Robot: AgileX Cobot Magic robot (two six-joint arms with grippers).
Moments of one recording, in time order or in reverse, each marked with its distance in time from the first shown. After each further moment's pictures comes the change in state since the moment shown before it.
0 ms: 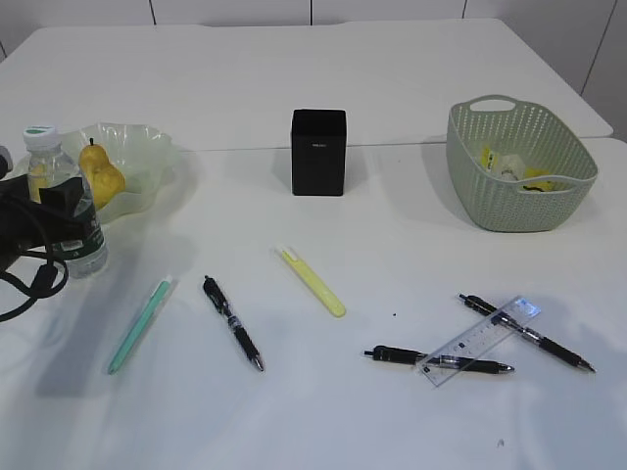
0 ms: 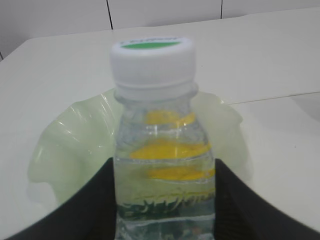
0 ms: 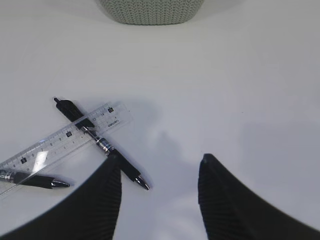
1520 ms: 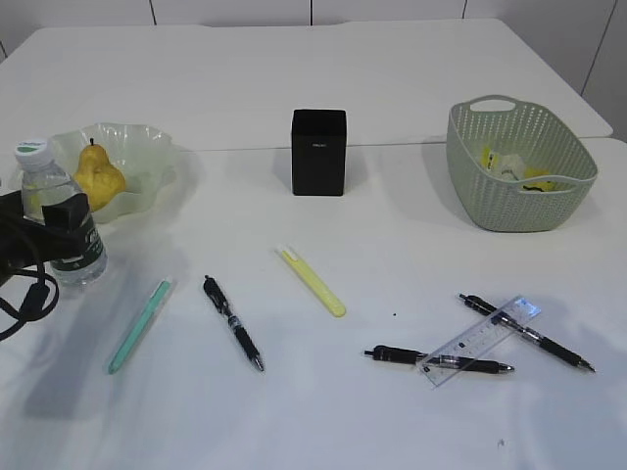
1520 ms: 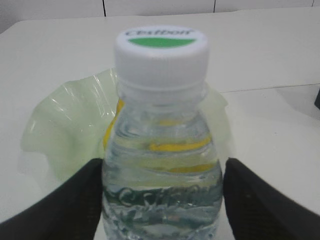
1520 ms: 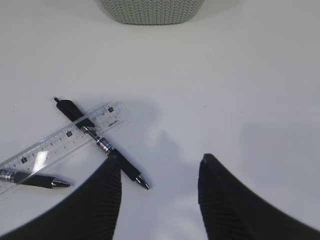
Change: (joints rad) left arm 0.000 -0.021 0.079 0.030 -0.027 -0.075; right arm 0.000 0.000 0.000 0.000 0.000 0.000
